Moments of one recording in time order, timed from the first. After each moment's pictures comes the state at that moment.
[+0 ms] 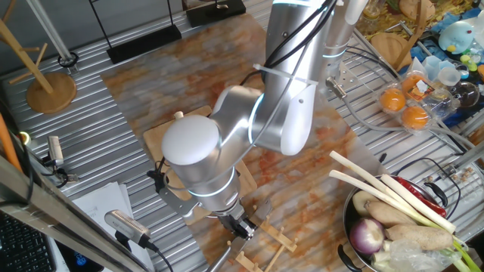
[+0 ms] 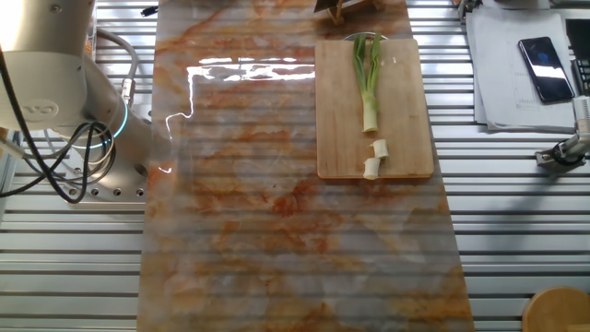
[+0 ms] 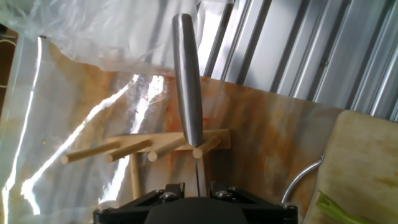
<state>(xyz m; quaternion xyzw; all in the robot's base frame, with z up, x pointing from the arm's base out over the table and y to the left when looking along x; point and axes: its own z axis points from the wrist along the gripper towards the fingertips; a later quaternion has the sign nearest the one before) 0.521 0.388 0.081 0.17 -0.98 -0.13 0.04</state>
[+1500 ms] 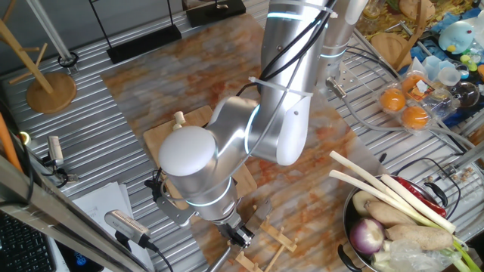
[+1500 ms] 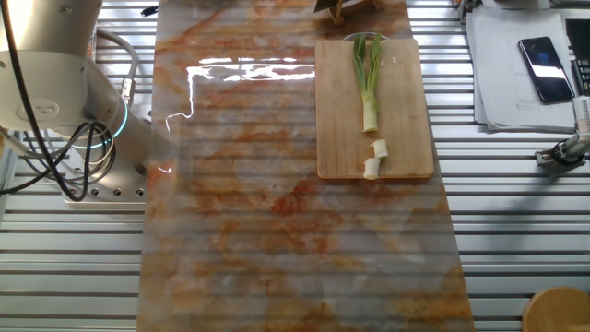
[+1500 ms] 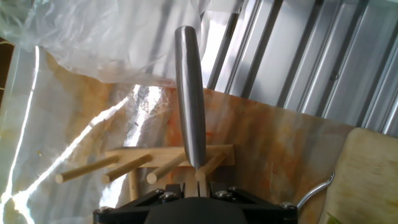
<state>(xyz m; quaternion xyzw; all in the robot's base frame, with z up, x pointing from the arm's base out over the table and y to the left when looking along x) 0.533 0.397 0.072 0.17 -0.98 -0.13 0.04</state>
